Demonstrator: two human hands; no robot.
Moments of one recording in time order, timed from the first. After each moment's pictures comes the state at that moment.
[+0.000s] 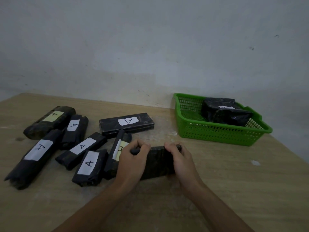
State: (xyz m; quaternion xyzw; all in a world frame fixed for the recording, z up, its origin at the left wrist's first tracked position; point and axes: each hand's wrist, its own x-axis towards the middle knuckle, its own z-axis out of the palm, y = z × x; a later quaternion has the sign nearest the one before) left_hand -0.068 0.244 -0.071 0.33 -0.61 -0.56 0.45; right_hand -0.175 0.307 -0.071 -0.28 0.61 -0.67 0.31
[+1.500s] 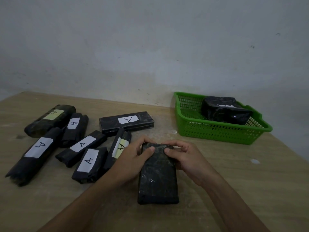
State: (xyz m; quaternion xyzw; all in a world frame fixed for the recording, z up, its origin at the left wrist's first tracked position) left_hand -0.058 0.220 -0.081 0.22 -0.76 -0.53 0.32; right_hand -0.205 0.315 -0.062 -0.39 0.60 -0.57 0.40
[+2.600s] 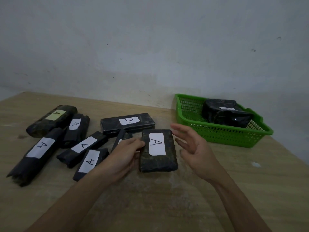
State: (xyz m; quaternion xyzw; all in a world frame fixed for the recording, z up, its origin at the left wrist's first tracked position) left_hand -0.055 0.214 -0.057 0.30 -0.51 -0.76 0.27; right_hand -0.221 0.324 -0.051 -0.59 0.53 -0.55 0.23
